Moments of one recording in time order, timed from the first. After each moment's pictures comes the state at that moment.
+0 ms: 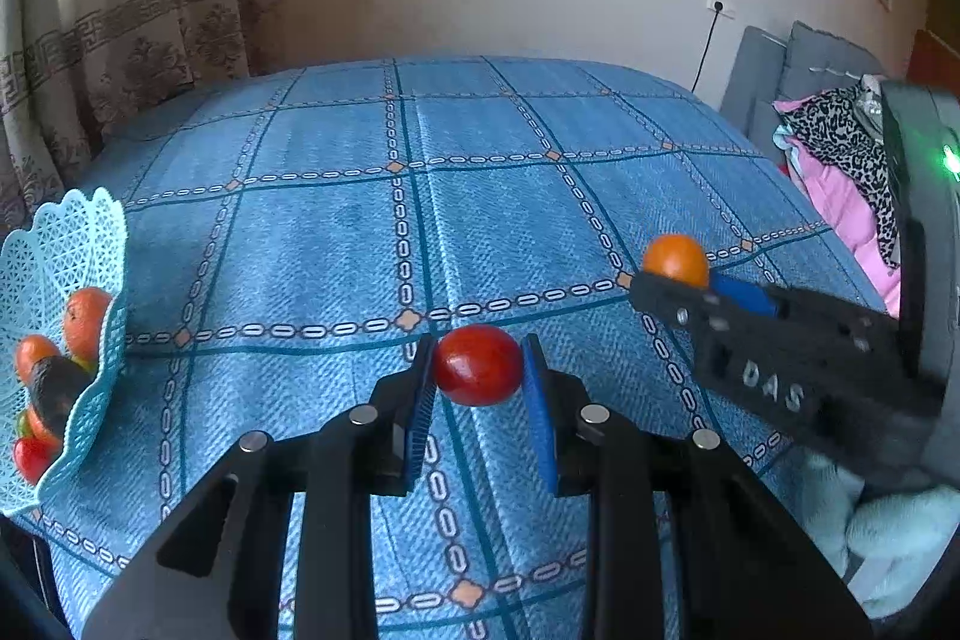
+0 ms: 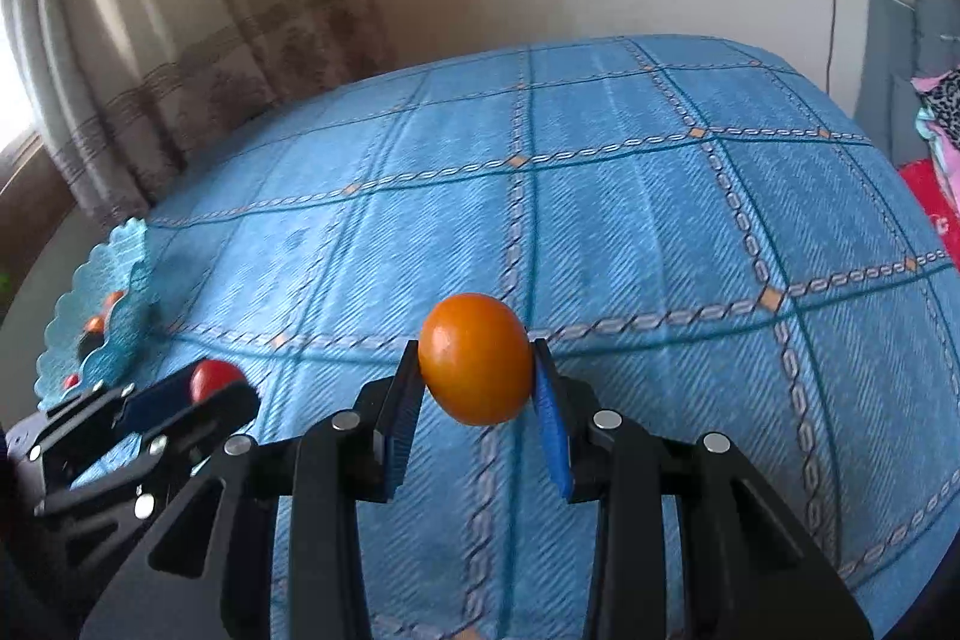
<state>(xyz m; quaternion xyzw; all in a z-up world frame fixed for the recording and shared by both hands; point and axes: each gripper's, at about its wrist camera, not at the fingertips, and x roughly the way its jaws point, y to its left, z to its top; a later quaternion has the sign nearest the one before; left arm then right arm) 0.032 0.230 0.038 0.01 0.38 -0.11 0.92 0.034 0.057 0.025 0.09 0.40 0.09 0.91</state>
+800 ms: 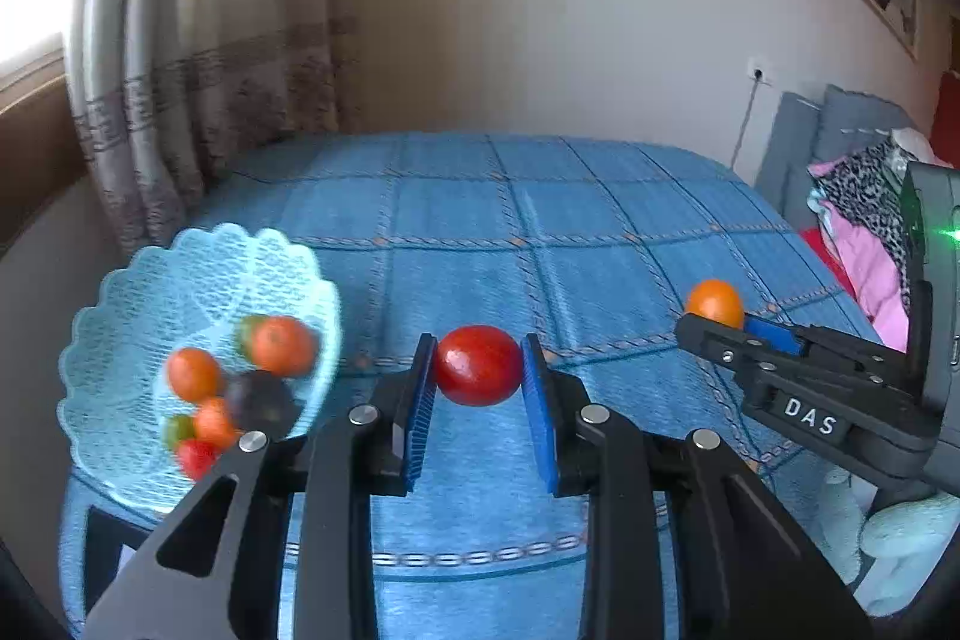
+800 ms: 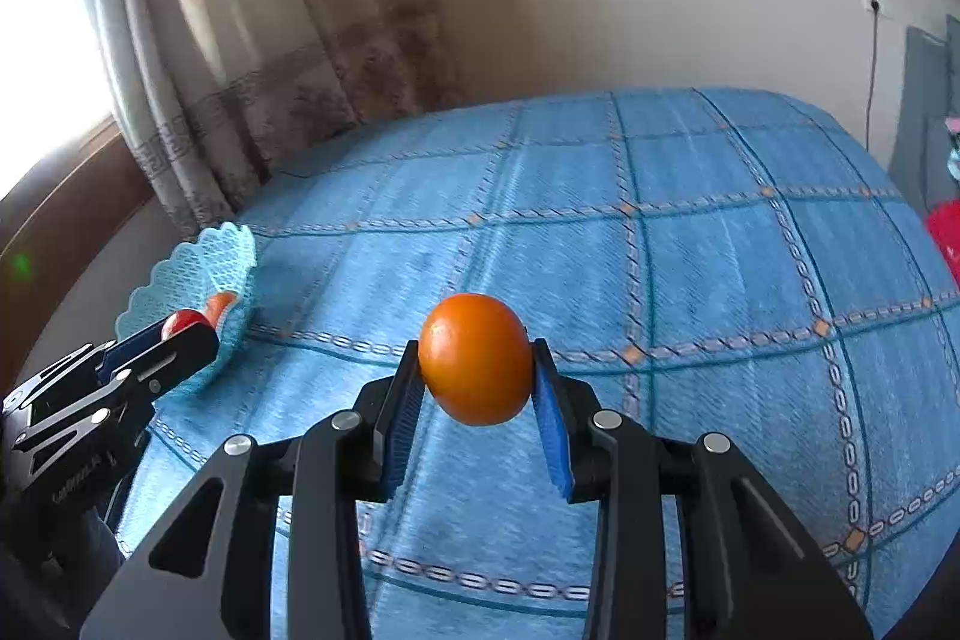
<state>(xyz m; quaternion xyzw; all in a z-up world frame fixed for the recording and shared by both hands) -0.014 0.311 0.099 -0.01 0.32 -0.04 0.95 0.009 0.110 0.073 0.08 0.36 0.14 0.92</state>
